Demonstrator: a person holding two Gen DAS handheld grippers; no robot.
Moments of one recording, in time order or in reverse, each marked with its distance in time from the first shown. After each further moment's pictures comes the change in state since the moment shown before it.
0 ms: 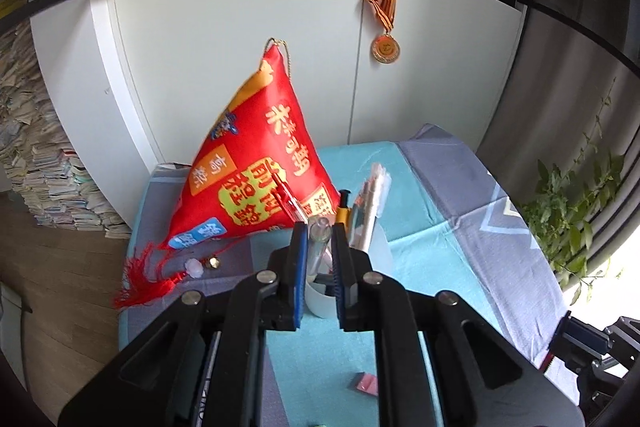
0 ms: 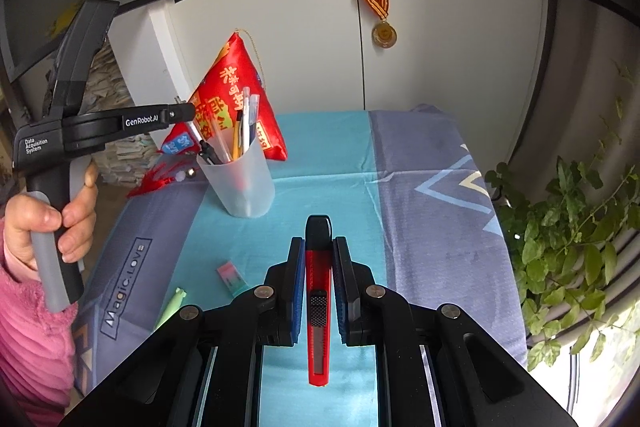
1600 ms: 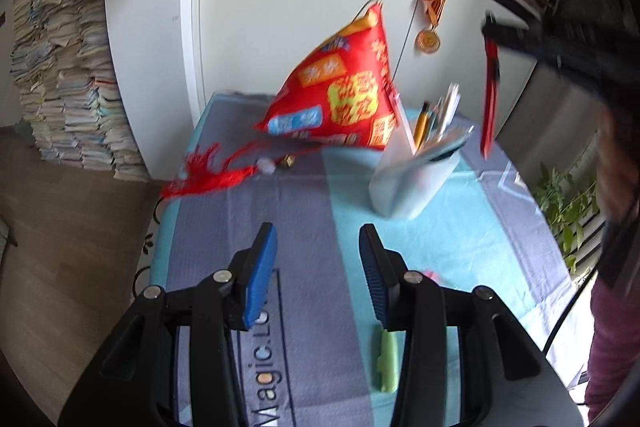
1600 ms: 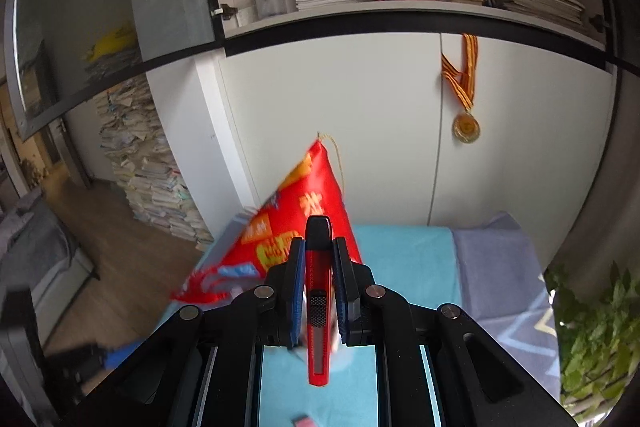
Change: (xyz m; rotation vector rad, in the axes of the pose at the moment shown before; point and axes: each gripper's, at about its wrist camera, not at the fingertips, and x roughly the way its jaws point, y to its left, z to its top) left arm -0.046 0.084 -0.104 -0.162 0.022 0.015; right arm 0.043 0.084 0.130 -0.079 -0.188 0.139
